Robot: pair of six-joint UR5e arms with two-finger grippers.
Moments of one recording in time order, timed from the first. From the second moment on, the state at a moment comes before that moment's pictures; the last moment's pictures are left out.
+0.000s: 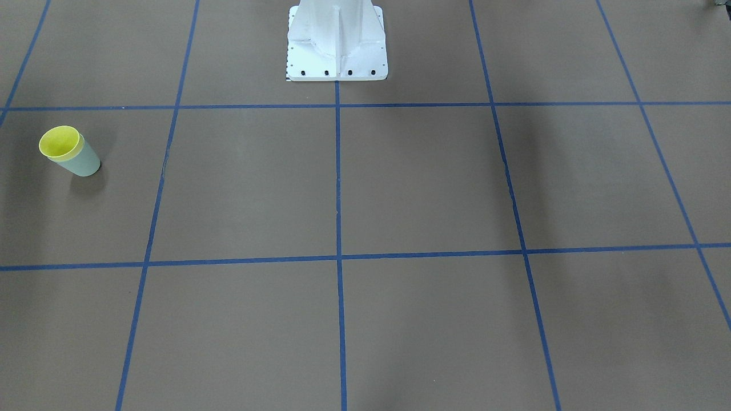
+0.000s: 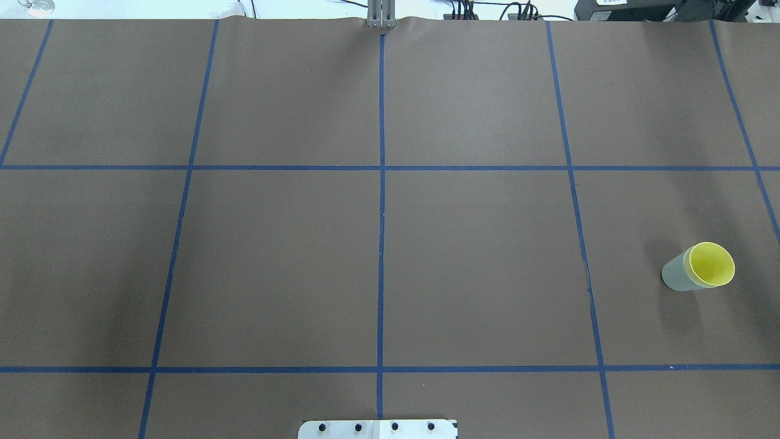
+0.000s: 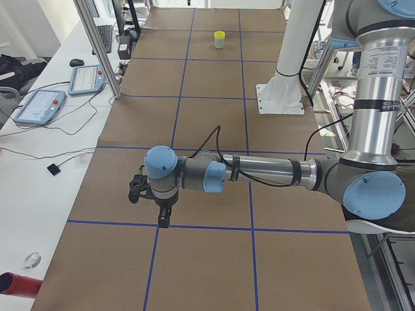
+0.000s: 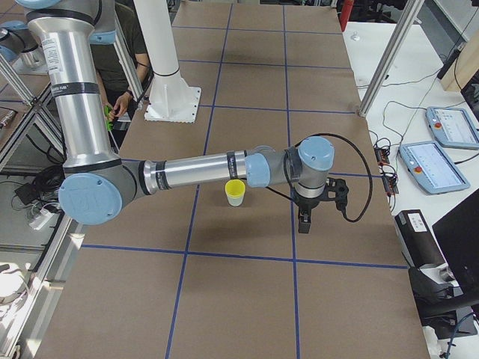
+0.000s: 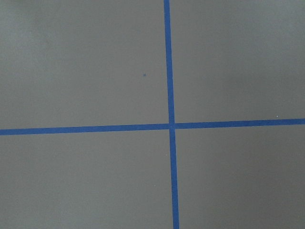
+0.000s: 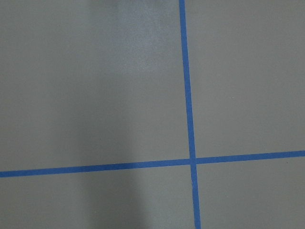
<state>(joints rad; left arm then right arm) -1.59 -1.60 -1.60 -1.62 -2.36 -0.04 1.51 -1.41 1.59 -1.58 2.31 0.24</state>
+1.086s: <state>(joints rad) -1.59 -1.50 -1.75 -1.56 -2.36 -0.08 1.51 -1.43 1.59 -1.59 2.31 0.24</state>
